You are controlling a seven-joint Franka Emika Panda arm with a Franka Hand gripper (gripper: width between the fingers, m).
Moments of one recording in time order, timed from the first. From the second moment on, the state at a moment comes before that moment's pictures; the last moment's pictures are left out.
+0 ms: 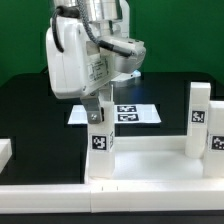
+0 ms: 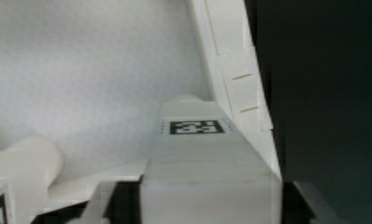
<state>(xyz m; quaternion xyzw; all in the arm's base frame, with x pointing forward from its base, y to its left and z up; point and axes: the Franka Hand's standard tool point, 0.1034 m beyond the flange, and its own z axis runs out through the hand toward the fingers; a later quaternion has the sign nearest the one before) 0.627 -0.051 0.111 -0.61 0.78 -0.01 0.10</state>
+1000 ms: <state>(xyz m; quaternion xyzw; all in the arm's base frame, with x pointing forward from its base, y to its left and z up) 0.628 -0.050 0.111 -0.96 0.25 -0.05 0.05</state>
